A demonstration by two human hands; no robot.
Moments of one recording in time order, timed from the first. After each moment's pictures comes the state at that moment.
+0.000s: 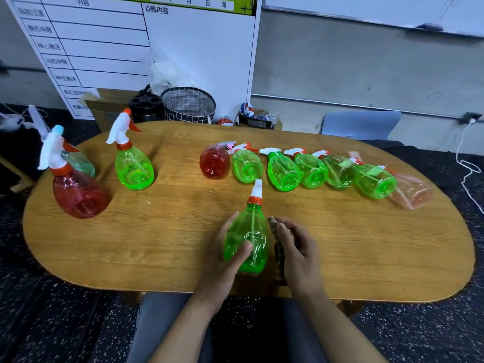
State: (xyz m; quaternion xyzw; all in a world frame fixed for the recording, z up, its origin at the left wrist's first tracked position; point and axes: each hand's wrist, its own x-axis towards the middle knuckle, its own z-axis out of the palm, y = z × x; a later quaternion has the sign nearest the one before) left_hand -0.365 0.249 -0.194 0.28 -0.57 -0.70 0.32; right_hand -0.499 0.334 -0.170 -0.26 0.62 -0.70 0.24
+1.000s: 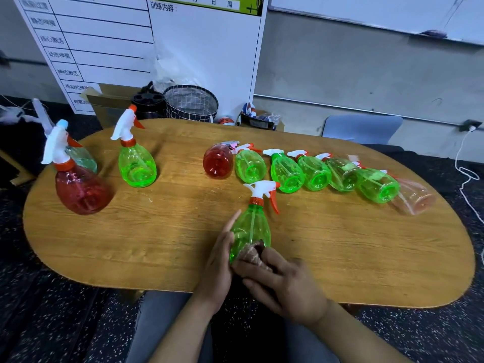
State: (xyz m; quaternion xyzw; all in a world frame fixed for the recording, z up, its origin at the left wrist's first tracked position) left_hand -0.368 0.240 -0.212 0.28 -0.55 -0.71 0.33; right_hand -0.502 0.356 -0.185 -0.75 0.58 -0.28 -0.11
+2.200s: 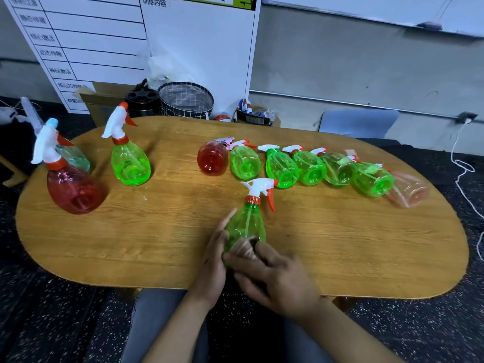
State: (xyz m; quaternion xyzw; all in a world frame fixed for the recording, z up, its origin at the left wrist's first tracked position) left_hand -0.365 0.240 -0.217 0.30 -0.57 -0.69 0.34; right_hand -0.494 0.356 -0.182 -0.72 0.62 -0.30 -0.08
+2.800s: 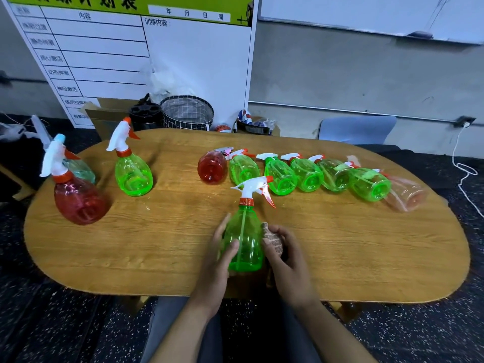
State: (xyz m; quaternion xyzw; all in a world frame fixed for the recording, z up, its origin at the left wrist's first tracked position) left_hand -0.366 0.248 -0.199 0.26 -0.53 -0.73 0.34; right_hand -0.496 0.344 -0.193 -0.33 0.63 -0.65 0.24
